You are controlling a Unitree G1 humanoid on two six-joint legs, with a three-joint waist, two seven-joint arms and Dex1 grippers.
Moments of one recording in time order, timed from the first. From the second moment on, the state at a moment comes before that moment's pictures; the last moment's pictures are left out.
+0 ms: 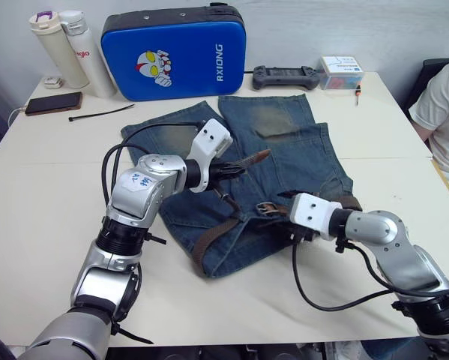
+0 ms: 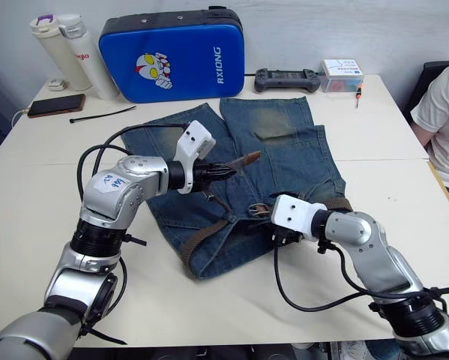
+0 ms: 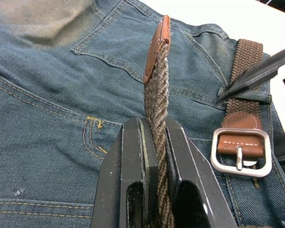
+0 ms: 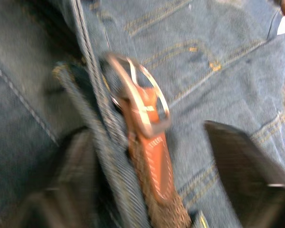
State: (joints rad) left arm -0.84 0.34 -0.16 -0.06 -0.29 0.99 -0.60; right arm -0.29 -0.74 0.19 -0.34 -0.01 0.29 0.80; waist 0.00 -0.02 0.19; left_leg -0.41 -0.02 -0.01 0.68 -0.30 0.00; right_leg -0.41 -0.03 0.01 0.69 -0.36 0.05
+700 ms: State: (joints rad) left arm -0.78 0.36 -0.16 -0.15 -0.31 1.03 -0.59; right arm -0.30 -0.66 0.14 -0.38 0.02 0.51 0.72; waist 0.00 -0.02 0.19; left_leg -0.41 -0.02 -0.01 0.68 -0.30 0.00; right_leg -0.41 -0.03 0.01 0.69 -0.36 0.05
